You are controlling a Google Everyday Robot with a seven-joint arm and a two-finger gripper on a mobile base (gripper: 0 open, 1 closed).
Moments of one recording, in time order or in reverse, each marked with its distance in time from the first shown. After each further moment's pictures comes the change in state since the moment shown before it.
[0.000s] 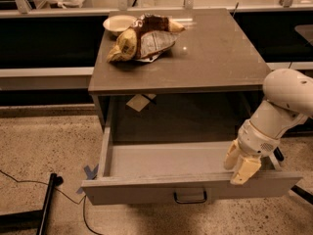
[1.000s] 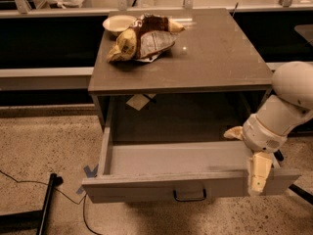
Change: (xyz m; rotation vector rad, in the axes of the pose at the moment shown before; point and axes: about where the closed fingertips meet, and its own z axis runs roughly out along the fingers) arm -0.006 0.002 -0.022 0.080 0.001 -0.012
